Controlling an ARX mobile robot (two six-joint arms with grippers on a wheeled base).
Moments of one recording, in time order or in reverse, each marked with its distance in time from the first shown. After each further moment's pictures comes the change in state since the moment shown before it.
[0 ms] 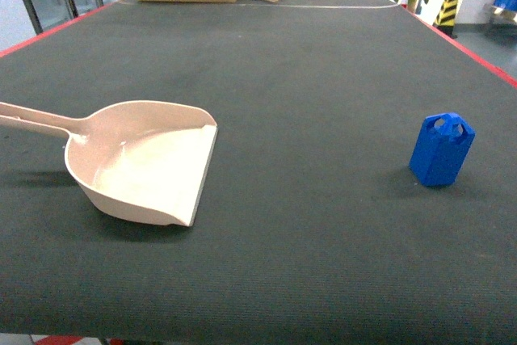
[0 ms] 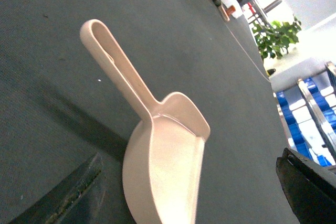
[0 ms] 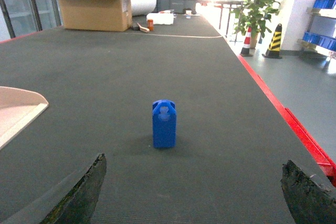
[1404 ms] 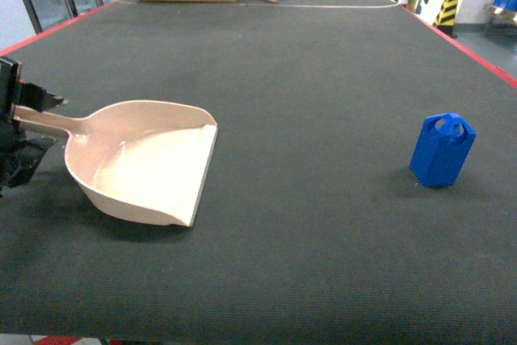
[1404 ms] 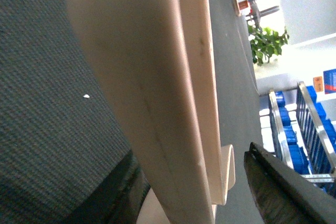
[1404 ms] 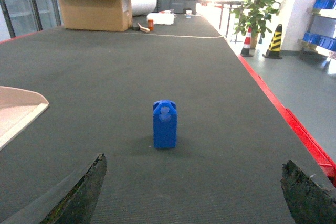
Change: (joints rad) left arm -0.016 0.772 0.582 0.164 0.055 -0.297; right arm 0.000 0.000 0.000 0.000 0.000 0.000
